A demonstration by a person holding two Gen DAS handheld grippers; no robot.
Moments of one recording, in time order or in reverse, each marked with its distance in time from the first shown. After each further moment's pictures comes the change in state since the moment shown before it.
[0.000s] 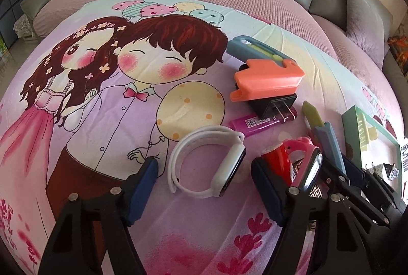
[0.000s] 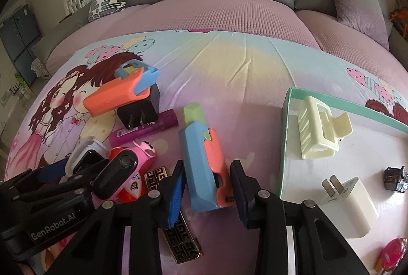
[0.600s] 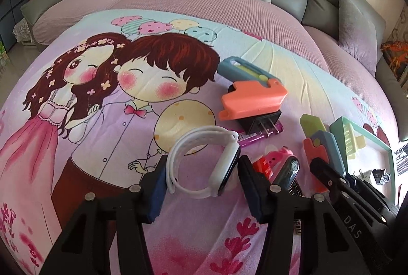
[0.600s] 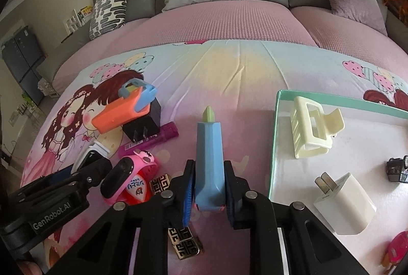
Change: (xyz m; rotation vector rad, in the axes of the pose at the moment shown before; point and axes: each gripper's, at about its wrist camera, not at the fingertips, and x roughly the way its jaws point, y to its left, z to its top) left arm -0.022 0.000 0.004 -0.011 -0.079 -0.038; right arm -0.017 -0.018 0.002 0.095 -0.051 0.083
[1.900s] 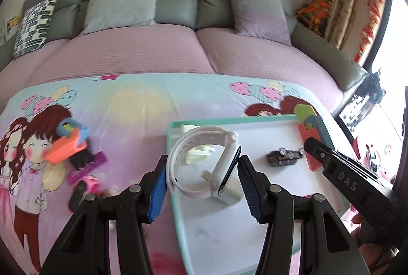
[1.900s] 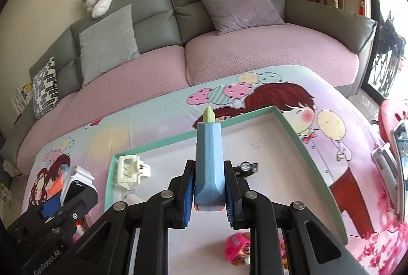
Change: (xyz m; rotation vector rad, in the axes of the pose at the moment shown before) left arm -0.061 -0.199 -0.027 0.375 -0.105 -0.289; right arm -0.137 -0.173 -0.012 0.347 -0.206 -0.300
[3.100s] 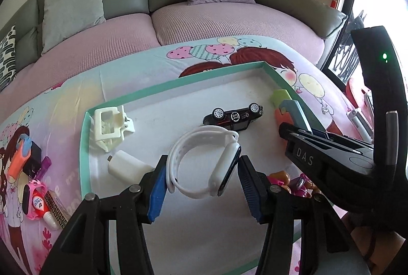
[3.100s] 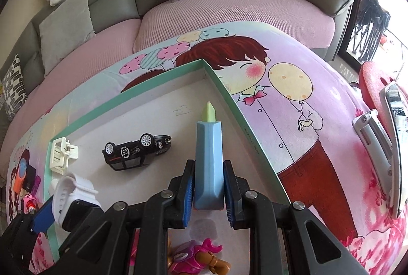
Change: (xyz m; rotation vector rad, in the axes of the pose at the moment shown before) left arm 0.053 -0.097 -0.032 0.223 0.126 0.002; right arm 0.047 -0.078 -0.019 0.078 0.179 -0.112
